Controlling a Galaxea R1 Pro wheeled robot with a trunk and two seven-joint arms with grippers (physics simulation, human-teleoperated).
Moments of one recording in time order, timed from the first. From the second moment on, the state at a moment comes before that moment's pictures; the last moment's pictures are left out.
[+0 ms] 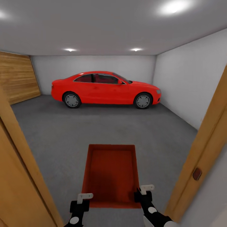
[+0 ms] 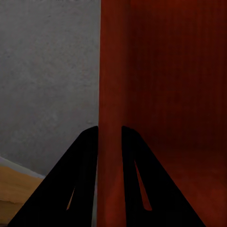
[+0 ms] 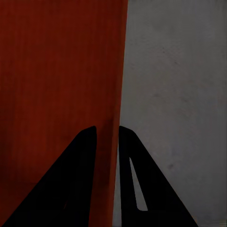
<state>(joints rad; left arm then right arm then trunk) -0.45 -0.11 -0.15 -0.26 0.02 -0.30 0.31 -0.58 0.09 0.40 -0.11 -0.27 -0.39 -0.15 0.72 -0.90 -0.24</state>
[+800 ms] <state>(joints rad) -0.45 -0.11 -0.15 -0.26 0.02 -0.29 0.31 -0.58 0.09 0.40 -0.11 -0.27 -0.39 -0.15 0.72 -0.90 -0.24</state>
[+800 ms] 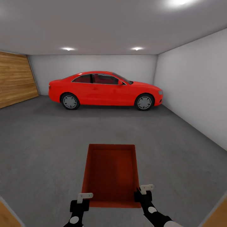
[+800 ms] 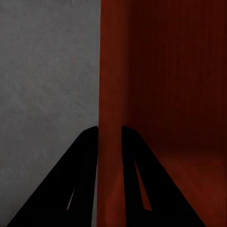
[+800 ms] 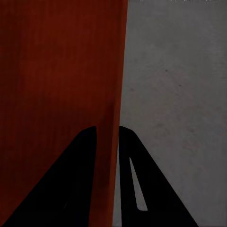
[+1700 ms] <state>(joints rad) -0.45 -0.11 -0.15 -0.26 0.02 -0.30 0.31 -0.58 0.09 0.40 -0.11 -0.27 -0.39 -0.15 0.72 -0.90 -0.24</state>
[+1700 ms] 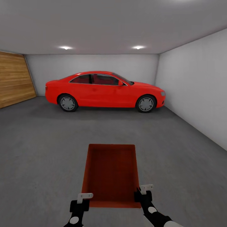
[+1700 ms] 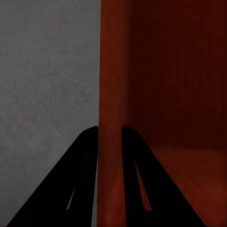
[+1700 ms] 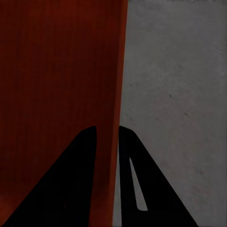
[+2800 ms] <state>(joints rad) -0.45 -0.11 -0.15 -0.26 0.02 -0.30 0.31 -0.58 0.09 0.40 -0.11 -0.27 -0.39 -0.15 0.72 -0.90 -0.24</state>
